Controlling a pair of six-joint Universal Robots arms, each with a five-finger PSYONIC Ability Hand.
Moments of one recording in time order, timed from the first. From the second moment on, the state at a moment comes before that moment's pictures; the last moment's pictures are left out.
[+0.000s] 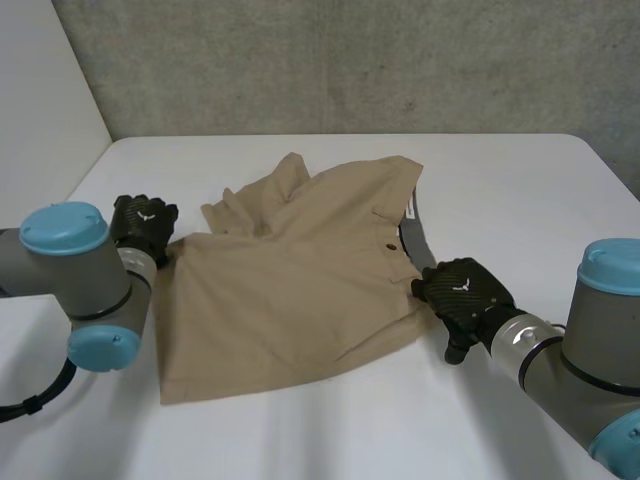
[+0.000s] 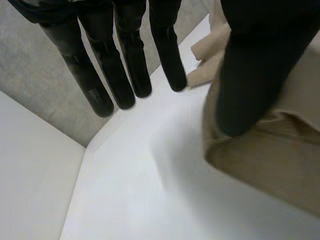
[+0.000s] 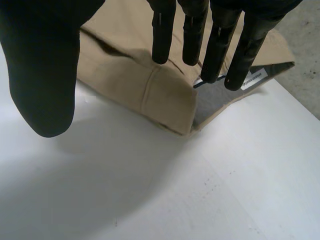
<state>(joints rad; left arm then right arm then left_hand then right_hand) 4.44 -2.25 -1.47 3.58 -1.69 3.68 1.90 -1.16 1.79 -0.20 1.29 2.59 0.75 0.75 0.76 0.75 0.58 0.35 0.40 0.41 0.41 0.22</state>
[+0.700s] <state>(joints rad) 4.33 -1.62 -1.95 3.23 -1.55 3.48 1.90 -1.06 1.72 -0.30 1.28 2.56 0.42 0.40 0.41 0.40 0.22 0.87 1.09 1.09 1.09 0.87</state>
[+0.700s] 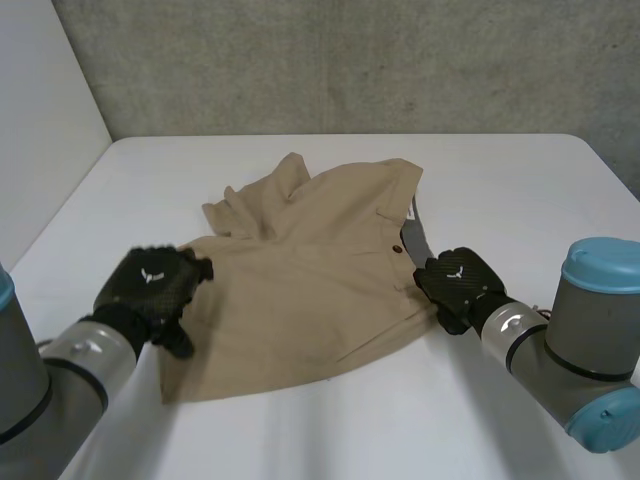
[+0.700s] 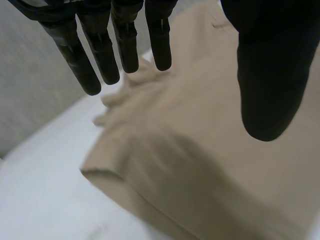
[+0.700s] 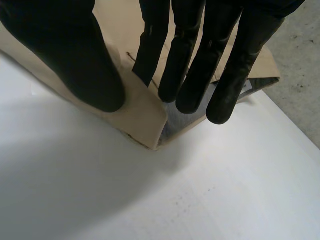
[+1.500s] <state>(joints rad) 4.32 -1.70 -2.13 3.34 -1.56 3.48 1.90 -1.09 1.74 -0.29 1.28 2.58 0.59 0.59 0.58 0.59 0.41 0.92 1.17 1.18 1.19 0.98</state>
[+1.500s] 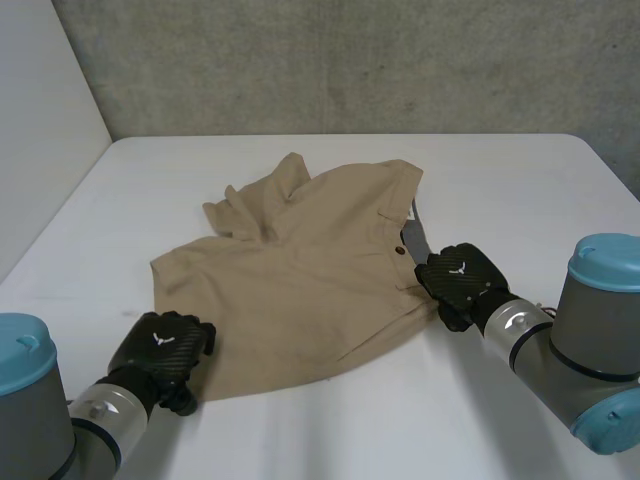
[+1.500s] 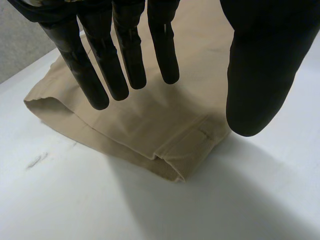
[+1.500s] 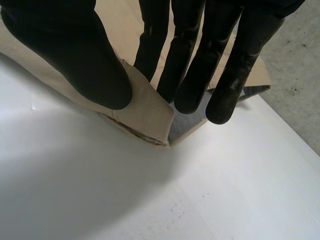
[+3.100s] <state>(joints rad) 4.37 -1.79 -2.13 3.46 -1.58 3.56 1.90 -1.09 1.75 -0.29 1.29 2.58 0.81 0.81 0.81 0.81 0.63 0.92 1.17 1.18 1.19 0.98</state>
